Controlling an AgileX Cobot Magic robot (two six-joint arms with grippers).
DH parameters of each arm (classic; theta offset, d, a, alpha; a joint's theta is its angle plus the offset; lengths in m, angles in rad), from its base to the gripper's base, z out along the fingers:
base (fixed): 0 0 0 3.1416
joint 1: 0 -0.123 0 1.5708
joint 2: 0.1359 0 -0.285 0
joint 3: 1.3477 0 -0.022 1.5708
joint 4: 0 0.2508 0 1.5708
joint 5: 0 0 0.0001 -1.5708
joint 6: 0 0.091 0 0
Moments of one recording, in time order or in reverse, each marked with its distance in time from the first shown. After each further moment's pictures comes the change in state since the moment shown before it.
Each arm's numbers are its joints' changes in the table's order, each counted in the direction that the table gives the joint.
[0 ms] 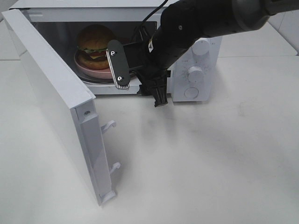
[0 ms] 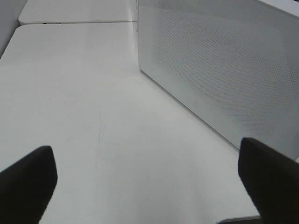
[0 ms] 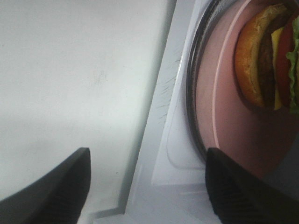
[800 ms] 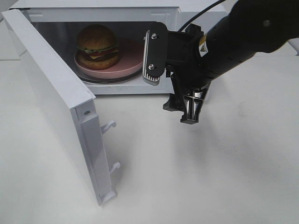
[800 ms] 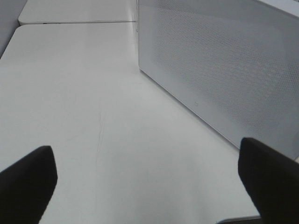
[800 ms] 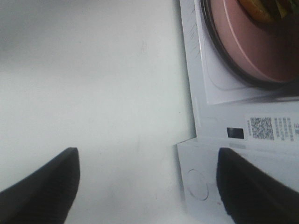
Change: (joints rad) left arm 0.000 0.000 0.000 0.000 0.000 0.000; right arm 0.000 -0.379 0.372 -0.003 -0.011 0.401
